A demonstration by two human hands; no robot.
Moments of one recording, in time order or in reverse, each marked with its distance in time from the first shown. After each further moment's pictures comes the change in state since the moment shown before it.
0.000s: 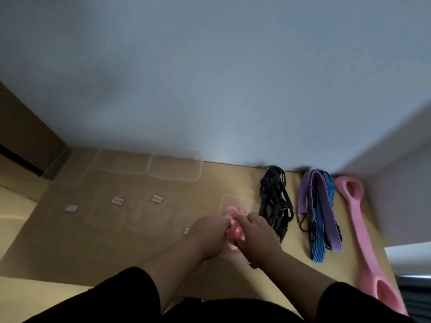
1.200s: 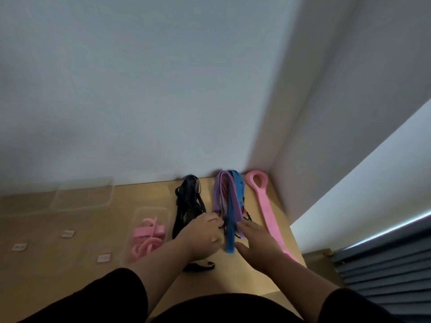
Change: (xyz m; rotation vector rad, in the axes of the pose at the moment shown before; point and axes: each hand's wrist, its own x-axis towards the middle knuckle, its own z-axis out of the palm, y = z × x) left_hand 0.074 0.197 0.040 0.185 -0.059 0.292; right_hand -0.122 0.199 -0.068 0.132 0.094 0.164
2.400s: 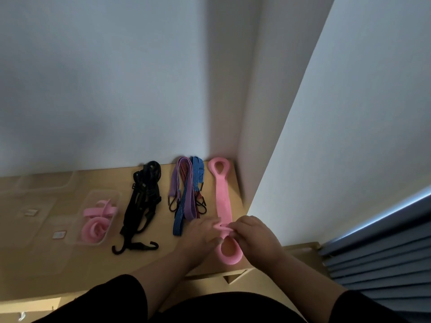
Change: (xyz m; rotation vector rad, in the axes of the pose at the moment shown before) left_hand 0.052 0.156 0.089 -0.121 0.267 -0.089; right_hand -0.064 0.161 -0.029 0.148 0.233 -0.357
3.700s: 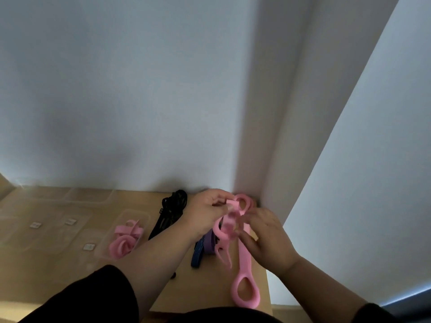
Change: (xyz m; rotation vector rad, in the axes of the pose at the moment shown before) left_hand 0.035 0.018 -0.142 -0.995 0.366 -0.182; right_hand 0.070 -0.044 -0.058 -0.078 0.356 -0.391
